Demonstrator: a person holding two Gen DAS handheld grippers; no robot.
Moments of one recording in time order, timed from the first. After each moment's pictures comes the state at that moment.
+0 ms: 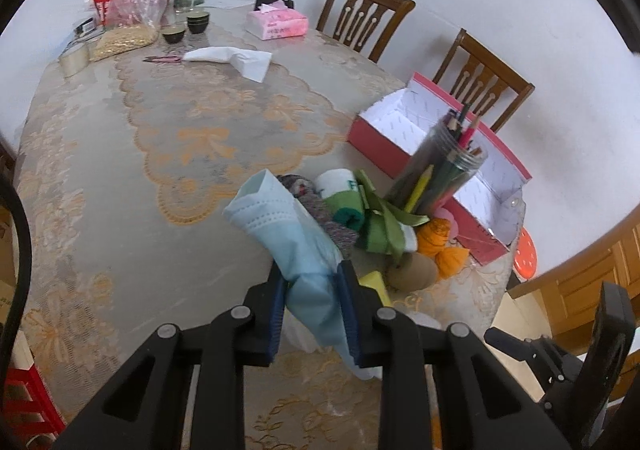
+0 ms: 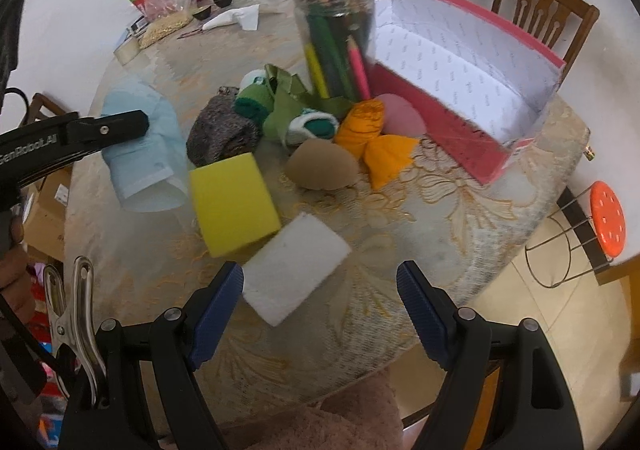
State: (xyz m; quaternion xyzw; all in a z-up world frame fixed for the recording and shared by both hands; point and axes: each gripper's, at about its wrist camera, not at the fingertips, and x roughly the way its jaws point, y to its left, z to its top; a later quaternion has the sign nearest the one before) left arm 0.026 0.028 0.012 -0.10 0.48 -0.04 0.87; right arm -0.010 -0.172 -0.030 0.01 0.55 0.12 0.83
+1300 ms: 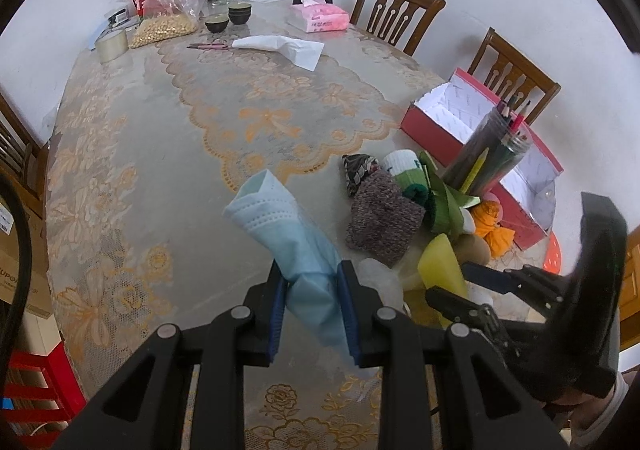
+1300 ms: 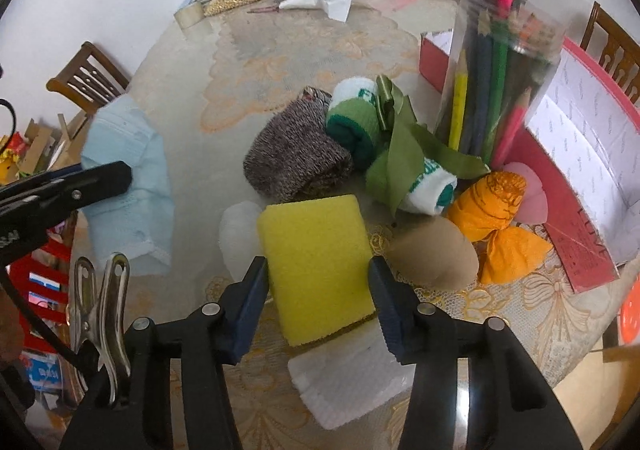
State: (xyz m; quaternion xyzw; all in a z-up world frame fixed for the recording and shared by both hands) left arm 0.002 0.069 -0.001 -0.09 0.49 0.00 0.87; right arm 0.039 -0.106 -0.053 -0.04 0.53 0.24 0.81
